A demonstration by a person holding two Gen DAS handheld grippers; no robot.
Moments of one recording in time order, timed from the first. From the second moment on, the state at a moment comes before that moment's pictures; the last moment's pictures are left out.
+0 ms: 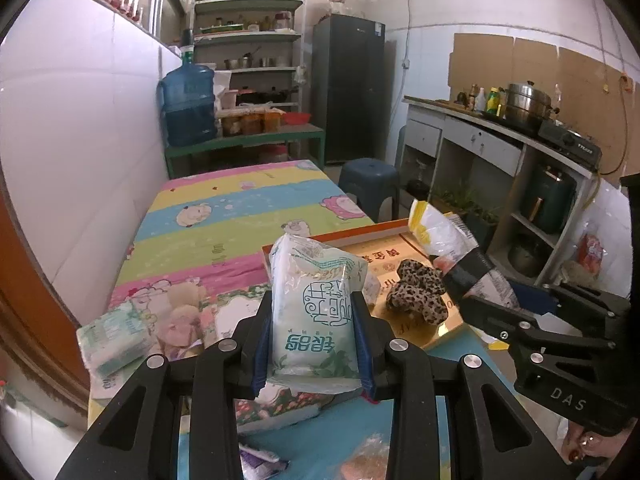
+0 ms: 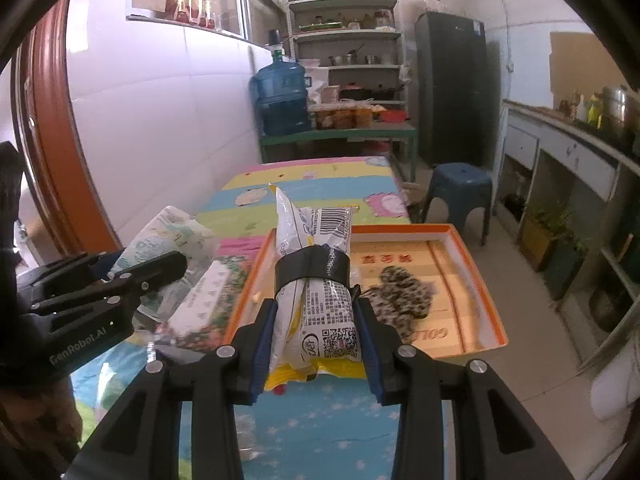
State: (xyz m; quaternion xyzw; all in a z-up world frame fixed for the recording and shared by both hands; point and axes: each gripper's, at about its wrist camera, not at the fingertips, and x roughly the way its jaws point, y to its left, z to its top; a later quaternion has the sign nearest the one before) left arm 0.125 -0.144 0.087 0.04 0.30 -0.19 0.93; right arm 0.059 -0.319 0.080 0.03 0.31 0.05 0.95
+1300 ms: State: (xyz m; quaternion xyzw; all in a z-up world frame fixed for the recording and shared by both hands) left arm 0.214 -0.223 0.002 0.01 0.40 -0.20 0.89; right arm 0.135 -0.397 0.007 0.06 0.37 0.00 0.93
